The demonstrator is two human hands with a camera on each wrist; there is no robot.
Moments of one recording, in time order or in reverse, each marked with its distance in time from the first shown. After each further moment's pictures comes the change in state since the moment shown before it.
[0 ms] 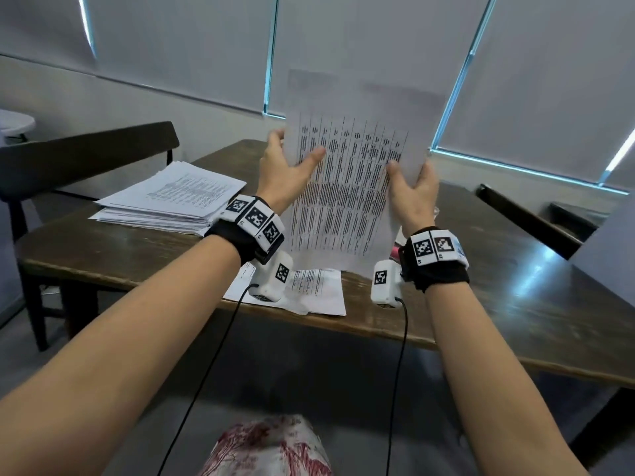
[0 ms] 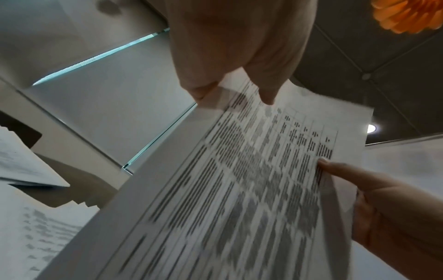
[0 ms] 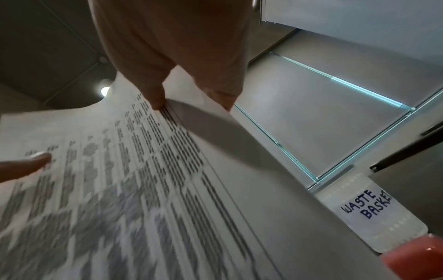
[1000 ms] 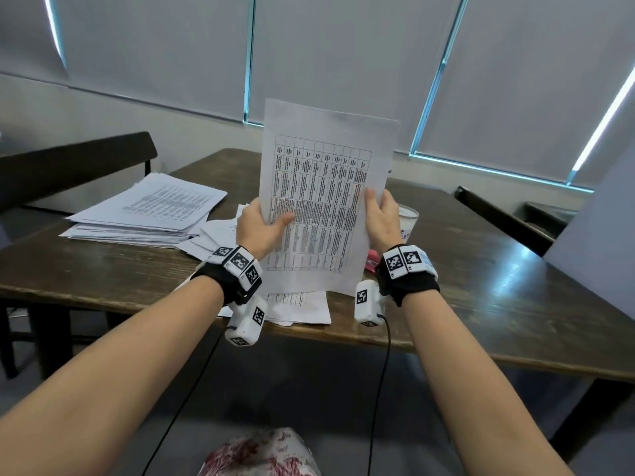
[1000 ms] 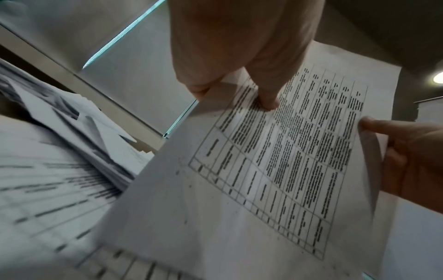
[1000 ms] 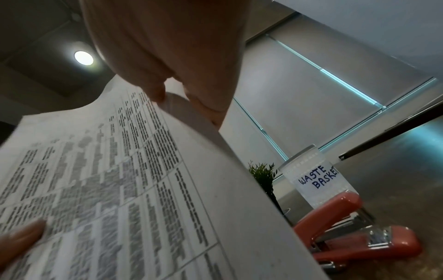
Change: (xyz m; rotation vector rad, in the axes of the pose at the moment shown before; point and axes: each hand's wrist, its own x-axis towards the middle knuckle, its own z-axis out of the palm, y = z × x) left_hand -0.029 -0.062 0.009 0.057 -0.067 -0.151; right_hand 0.003 0.048 0.005 -0.079 -0.105 0.171
